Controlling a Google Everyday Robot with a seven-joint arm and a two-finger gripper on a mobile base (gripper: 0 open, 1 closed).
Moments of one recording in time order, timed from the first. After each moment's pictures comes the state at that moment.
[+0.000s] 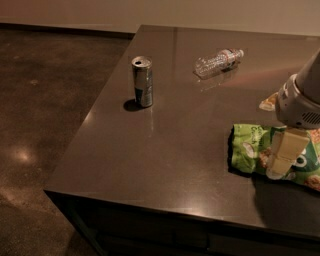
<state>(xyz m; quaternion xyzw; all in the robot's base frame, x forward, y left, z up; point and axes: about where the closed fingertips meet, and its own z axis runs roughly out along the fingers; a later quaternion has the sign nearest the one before) 0.449 -0.239 0.871 -0.62 0.78 0.01 0.11</state>
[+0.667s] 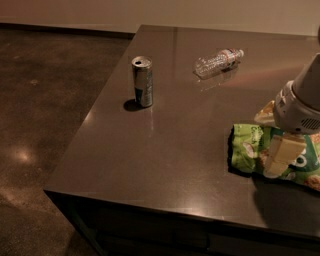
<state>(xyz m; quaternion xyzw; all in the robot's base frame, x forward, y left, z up) 0.446 -0.240 0.859 -0.64 0.76 0.02 0.10</state>
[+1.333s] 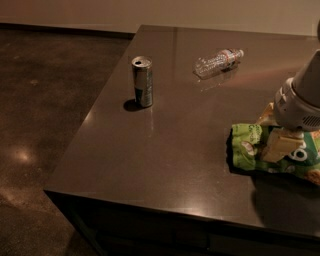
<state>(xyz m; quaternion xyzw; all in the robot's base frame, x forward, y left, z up) 0.448 -0.240 0.864 -0.66 0.74 0.01 0.10</state>
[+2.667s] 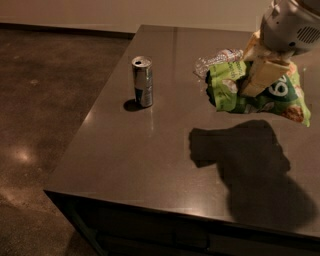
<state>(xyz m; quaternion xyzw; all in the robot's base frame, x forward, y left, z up) 0.501 -0.177 0.989 -0.69 0.70 0.03 0.17</state>
